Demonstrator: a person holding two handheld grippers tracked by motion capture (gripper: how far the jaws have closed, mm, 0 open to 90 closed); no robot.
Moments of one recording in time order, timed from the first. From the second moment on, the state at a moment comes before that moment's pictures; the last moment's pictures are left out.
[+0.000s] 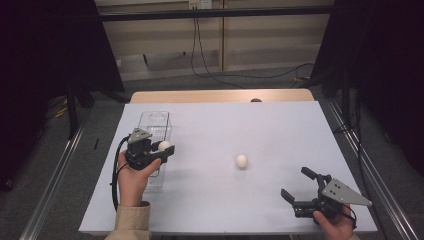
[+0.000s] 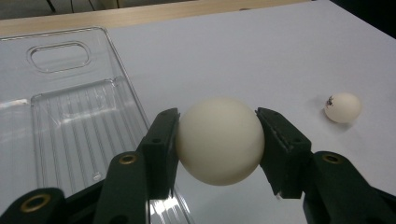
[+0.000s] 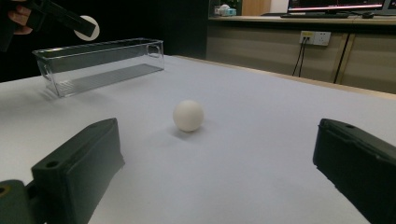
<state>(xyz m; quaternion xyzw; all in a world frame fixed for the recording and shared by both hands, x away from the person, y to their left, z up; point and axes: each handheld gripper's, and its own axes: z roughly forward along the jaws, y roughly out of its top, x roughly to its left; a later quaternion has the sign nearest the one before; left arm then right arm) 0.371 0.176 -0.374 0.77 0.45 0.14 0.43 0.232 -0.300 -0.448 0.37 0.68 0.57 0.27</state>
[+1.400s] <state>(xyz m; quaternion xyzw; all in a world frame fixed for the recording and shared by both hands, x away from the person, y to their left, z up) 0.371 0.194 -0.376 0.76 0.47 0.16 0.42 0.231 -0.300 -0.448 0.37 0.68 0.58 0.27</state>
